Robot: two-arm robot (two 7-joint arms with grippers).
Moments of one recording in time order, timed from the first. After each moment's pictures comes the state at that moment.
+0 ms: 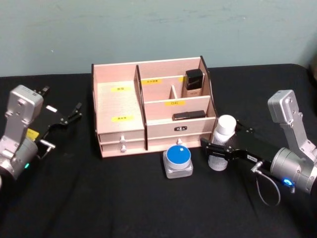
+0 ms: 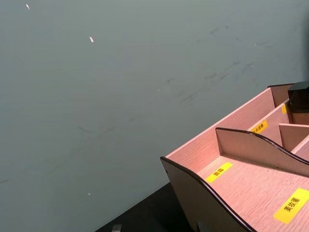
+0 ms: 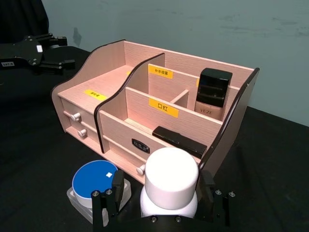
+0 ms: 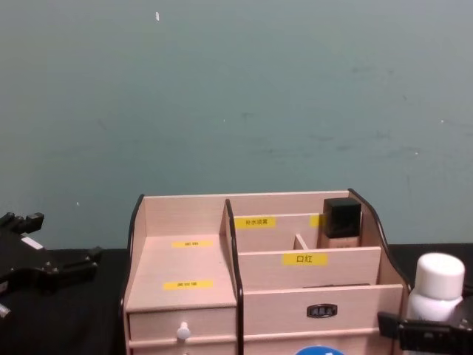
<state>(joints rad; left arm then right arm) -0.20 0.60 0.45 -1.41 -0.25 -0.12 0.03 0.08 0.54 -0.33 -1.57 0.41 0.13 0.44</state>
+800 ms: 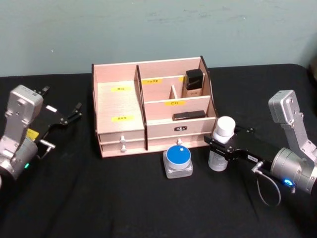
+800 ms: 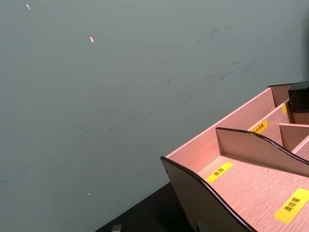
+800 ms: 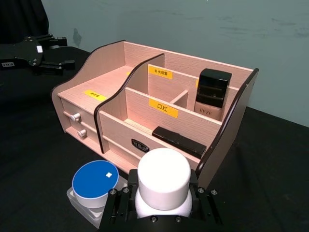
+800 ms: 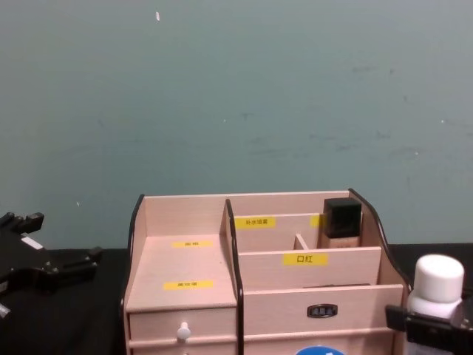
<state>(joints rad) -0.20 0.60 0.45 -1.41 -0.25 -0.12 0.03 0.08 0.54 -0.33 -1.58 0.41 0.12 0.44</state>
